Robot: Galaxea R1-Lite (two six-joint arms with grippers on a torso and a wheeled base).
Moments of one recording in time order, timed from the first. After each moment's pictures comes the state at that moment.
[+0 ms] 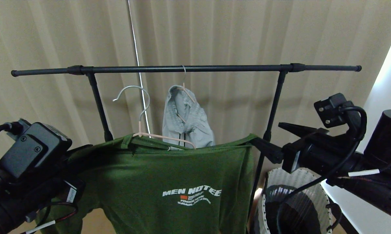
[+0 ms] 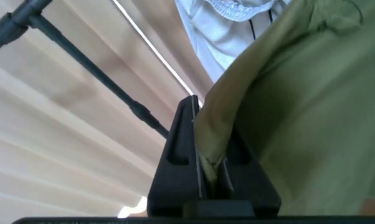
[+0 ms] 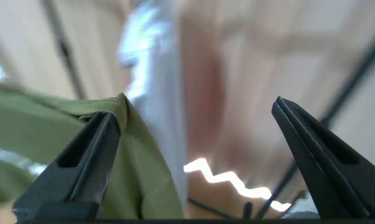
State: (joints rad) left arm -0.43 1.18 -0.38 -0.60 0.21 0.51; right arm 0.59 1.50 -0.53 -0.85 -0.08 0.06
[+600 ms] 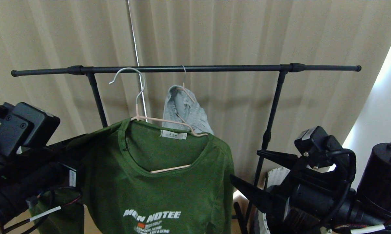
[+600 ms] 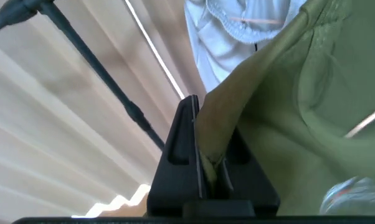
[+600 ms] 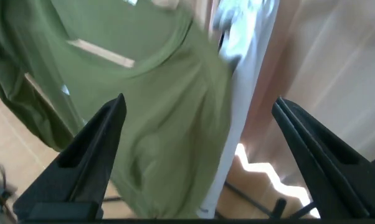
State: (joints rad) left arm -0.45 1.19 -0.44 -0.62 0.26 0.35; right arm 0.79 1.50 -0.44 -0.85 -0.08 0.06
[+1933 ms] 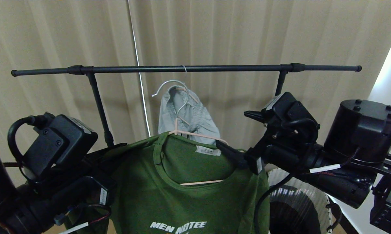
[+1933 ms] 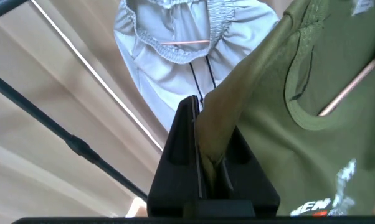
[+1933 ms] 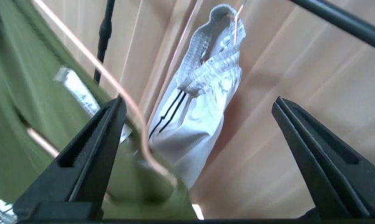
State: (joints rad) left arm -0.67 1.26 -0.43 -0.67 0.25 0.34; right arm 0.73 1.63 -0.70 -0.84 -0.07 -0.29
